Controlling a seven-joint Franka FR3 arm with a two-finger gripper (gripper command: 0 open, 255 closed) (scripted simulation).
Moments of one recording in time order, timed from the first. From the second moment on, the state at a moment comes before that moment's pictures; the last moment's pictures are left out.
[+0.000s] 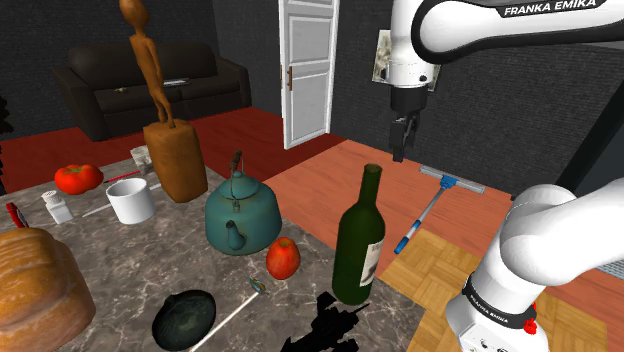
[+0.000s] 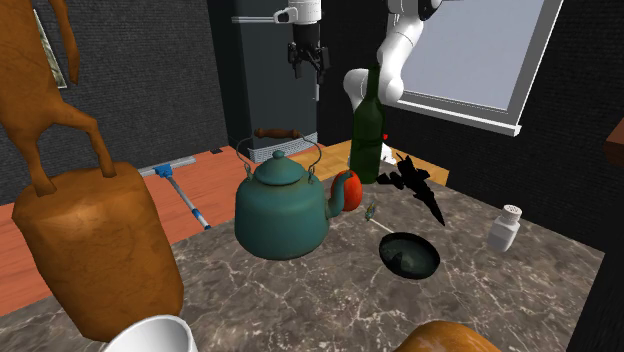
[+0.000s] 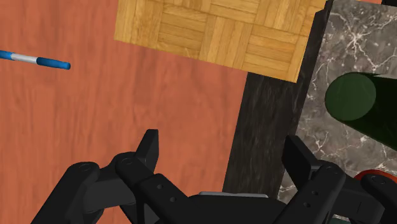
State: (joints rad) arm 0.01 -0.75 0.05 -2.43 -0.04 1.56 -0.14
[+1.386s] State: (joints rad) arm 0.12 -0.36 0.40 -2.39 0.11 2.01 0.24
